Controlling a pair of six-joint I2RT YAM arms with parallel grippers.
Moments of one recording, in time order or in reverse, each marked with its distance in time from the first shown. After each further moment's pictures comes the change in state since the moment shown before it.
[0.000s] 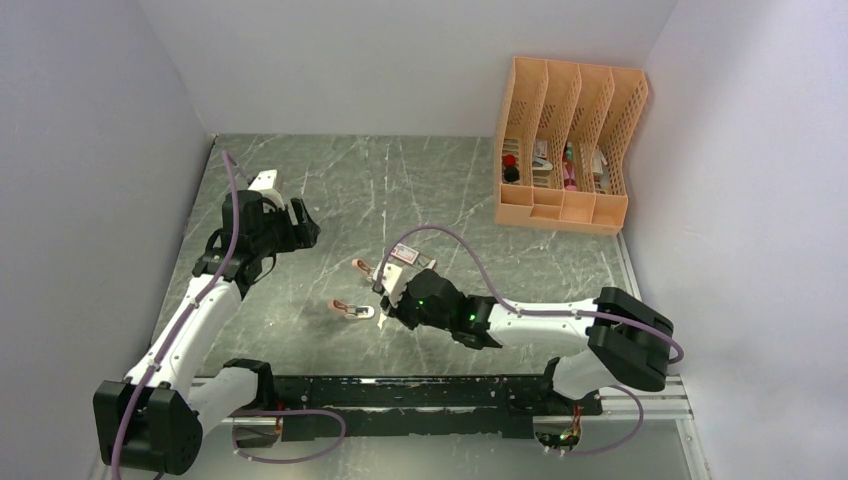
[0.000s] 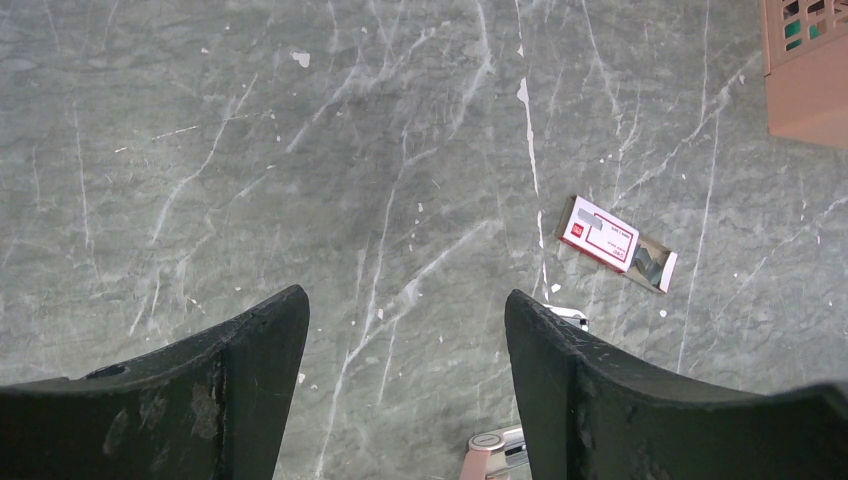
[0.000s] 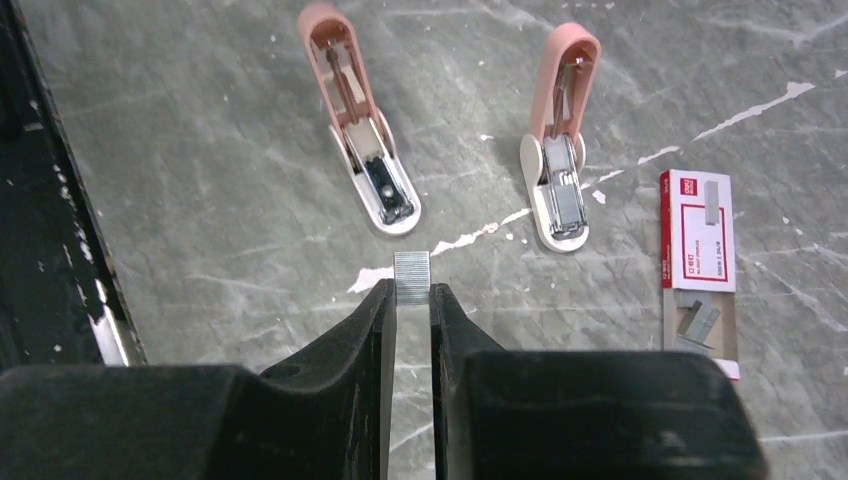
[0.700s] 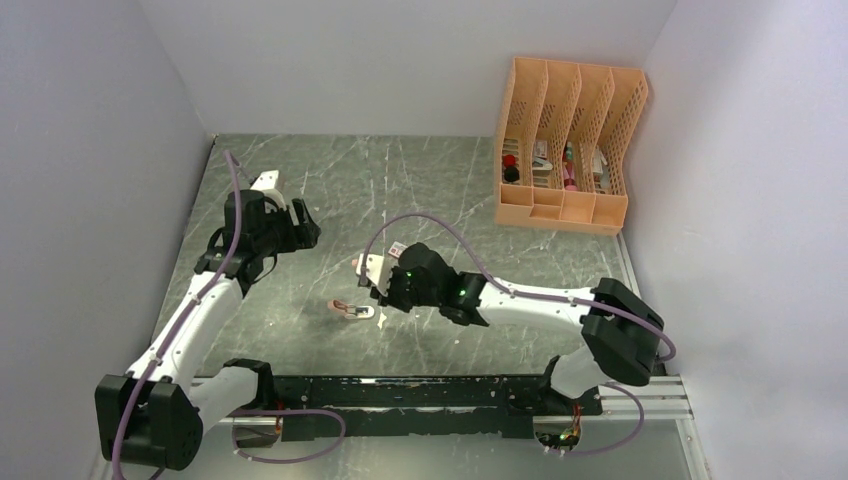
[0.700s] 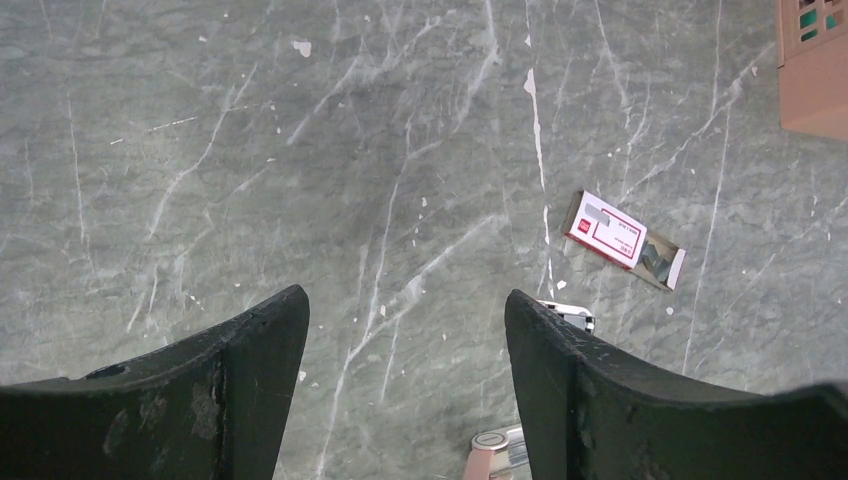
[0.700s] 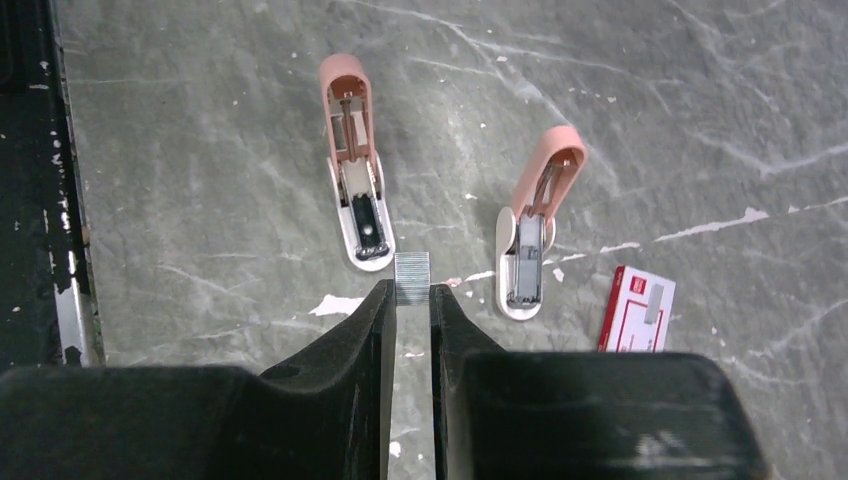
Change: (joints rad) left arm 0.000 0.019 0.000 0.000 0.000 0.001; right arm -0.080 0.056 0.179 -0.186 -0.191 -0.241
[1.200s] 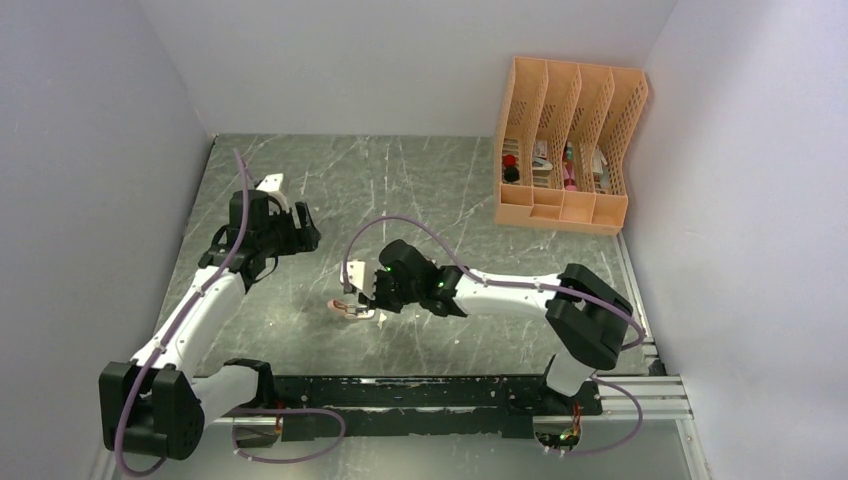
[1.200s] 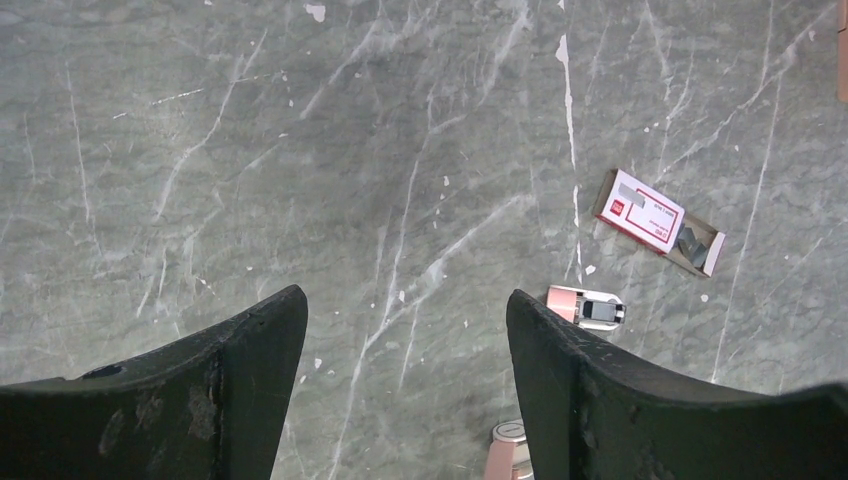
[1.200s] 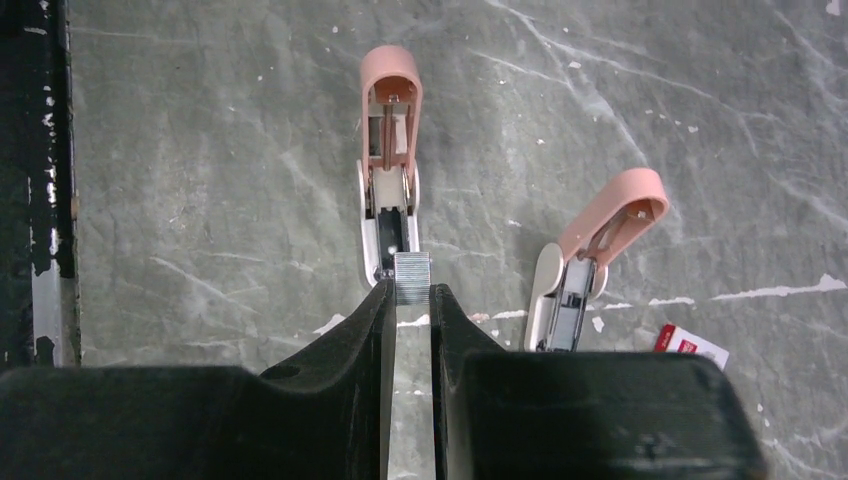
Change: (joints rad) left arm 0.002 0.046 0.000 -0.021 -0.010 0.029; right arm -0.008 0.168 0.124 -0.072 -0.114 -0.108
